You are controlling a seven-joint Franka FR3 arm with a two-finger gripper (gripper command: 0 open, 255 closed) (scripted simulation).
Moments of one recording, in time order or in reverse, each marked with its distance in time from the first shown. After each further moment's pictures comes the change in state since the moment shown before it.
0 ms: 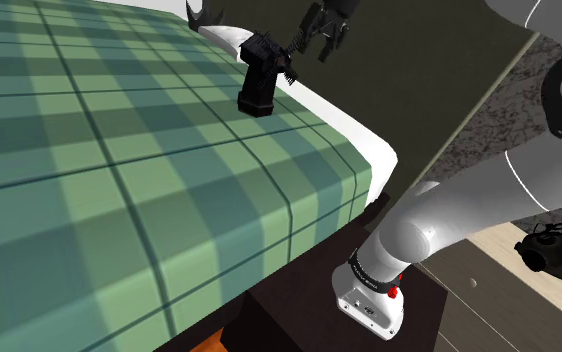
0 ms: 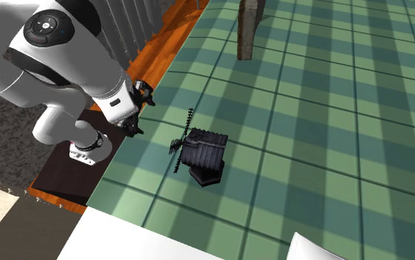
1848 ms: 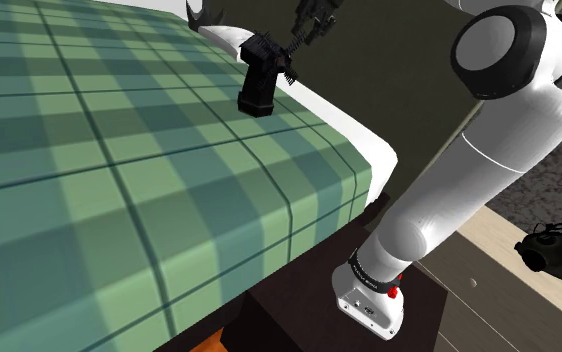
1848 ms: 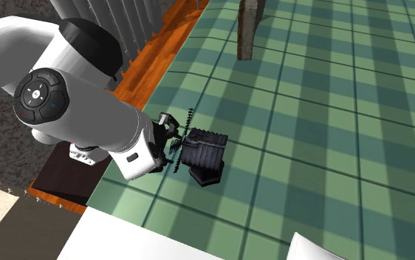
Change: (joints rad) arm -0.046 0.346 -0.163 0.348 0.202 0.037 -0.152
